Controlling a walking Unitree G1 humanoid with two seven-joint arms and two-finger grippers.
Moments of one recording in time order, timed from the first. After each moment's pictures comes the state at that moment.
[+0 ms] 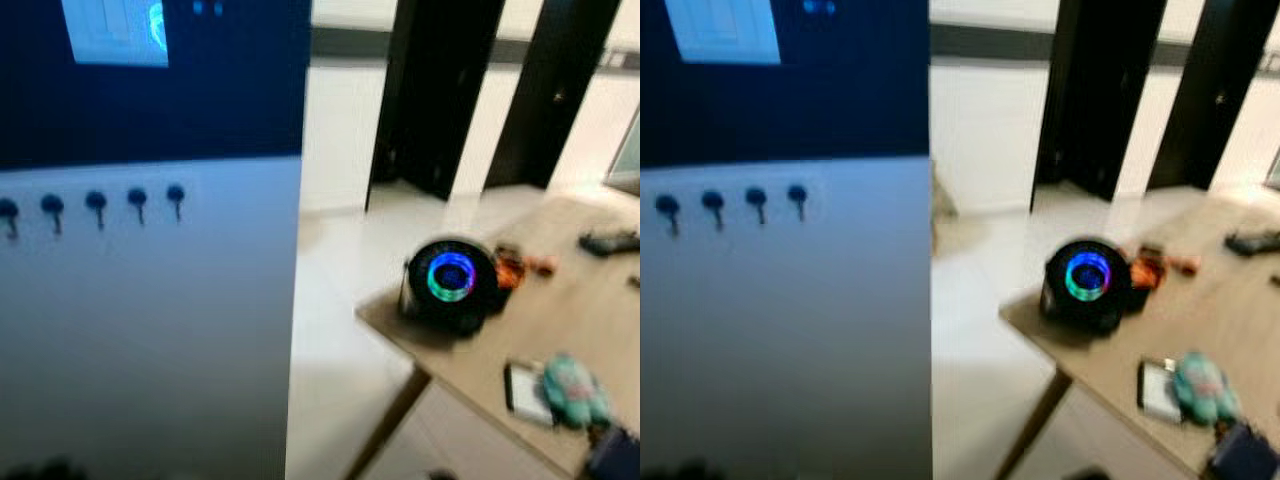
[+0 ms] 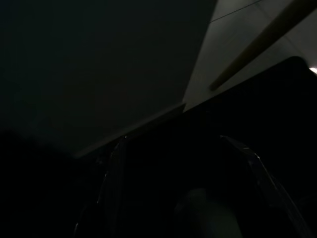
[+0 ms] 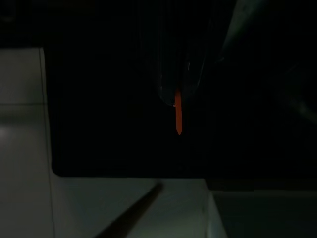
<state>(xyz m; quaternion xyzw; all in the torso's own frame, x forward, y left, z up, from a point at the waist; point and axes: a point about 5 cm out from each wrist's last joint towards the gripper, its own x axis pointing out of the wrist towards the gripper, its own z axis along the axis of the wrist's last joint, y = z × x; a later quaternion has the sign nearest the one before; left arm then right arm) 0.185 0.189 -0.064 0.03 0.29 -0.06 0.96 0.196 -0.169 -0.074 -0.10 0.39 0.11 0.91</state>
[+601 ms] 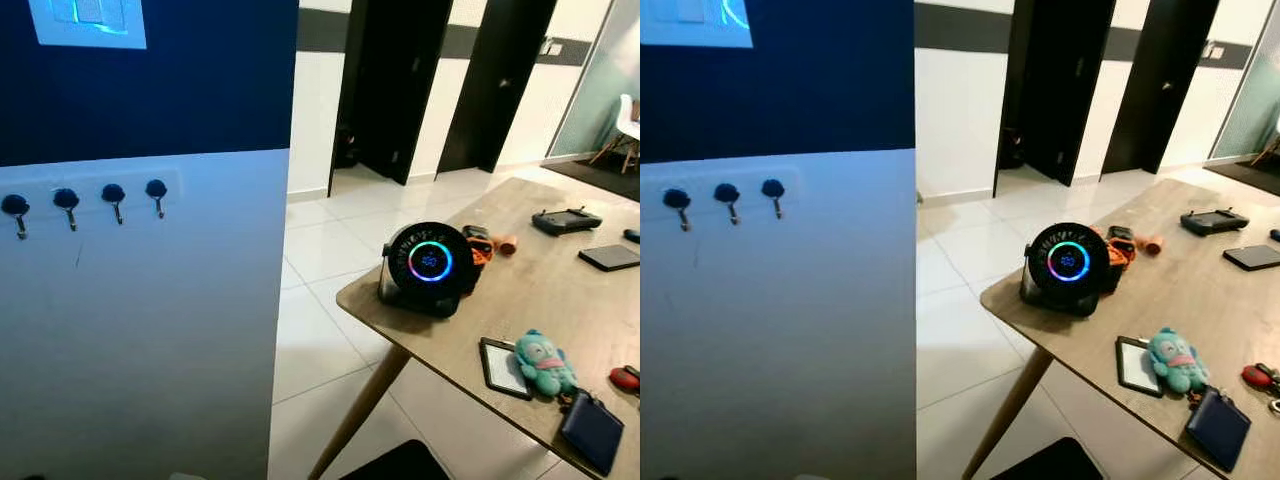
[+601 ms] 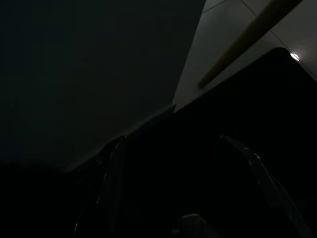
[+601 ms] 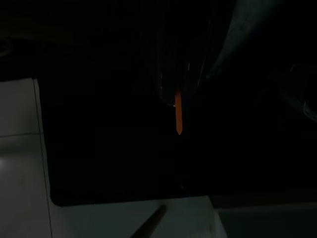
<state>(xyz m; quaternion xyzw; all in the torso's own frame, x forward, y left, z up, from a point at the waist) 0.195 0.189 -0.058 0.03 0.27 -0.06 0.96 0.198 -0.163 -0.074 -0.10 0.38 0.12 0.91</state>
